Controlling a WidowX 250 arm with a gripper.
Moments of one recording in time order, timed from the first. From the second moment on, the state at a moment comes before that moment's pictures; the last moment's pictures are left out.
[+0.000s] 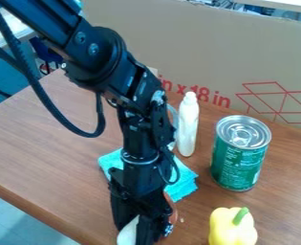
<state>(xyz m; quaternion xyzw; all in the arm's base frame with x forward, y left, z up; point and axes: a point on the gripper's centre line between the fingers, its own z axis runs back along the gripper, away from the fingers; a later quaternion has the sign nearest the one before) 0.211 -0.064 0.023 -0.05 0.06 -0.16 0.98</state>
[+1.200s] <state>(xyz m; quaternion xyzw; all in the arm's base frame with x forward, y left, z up) 0.225 0.065 0.136 0.00 -0.08 0.04 1.00</state>
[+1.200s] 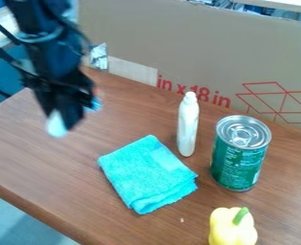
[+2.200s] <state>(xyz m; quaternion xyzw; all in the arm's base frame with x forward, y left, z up) 0.246 0.139 0.029 0.00 0.00 0.15 0.99</state>
